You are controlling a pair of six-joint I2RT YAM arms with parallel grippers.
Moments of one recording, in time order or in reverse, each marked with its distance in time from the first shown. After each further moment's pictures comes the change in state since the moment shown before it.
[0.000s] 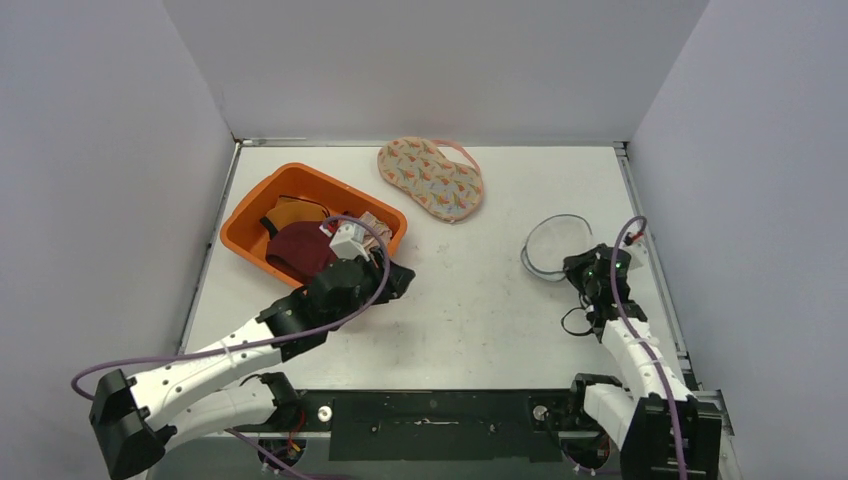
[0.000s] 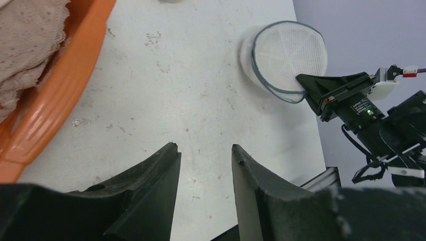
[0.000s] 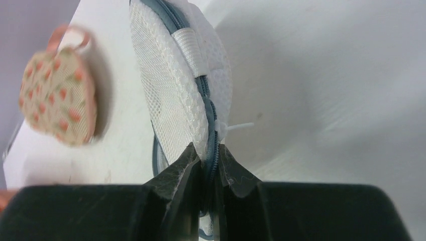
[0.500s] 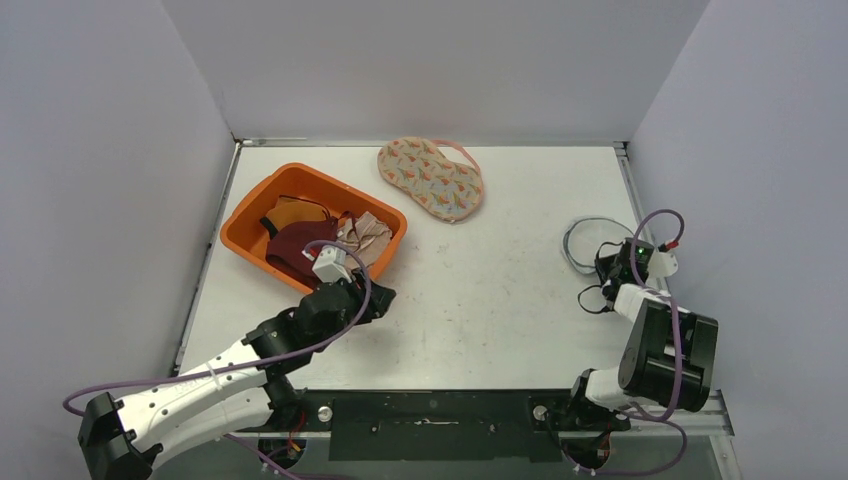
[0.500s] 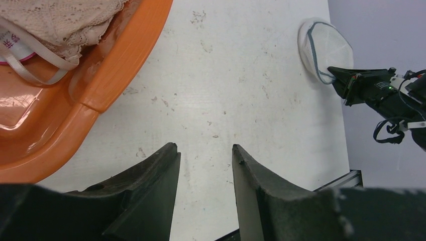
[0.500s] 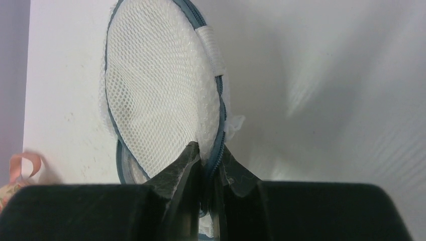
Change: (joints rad) left arm -0.002 -0.235 -0.206 -0.068 -0.063 -0.045; right arm -0.330 0.429 0.079 0.197 0.063 0.135
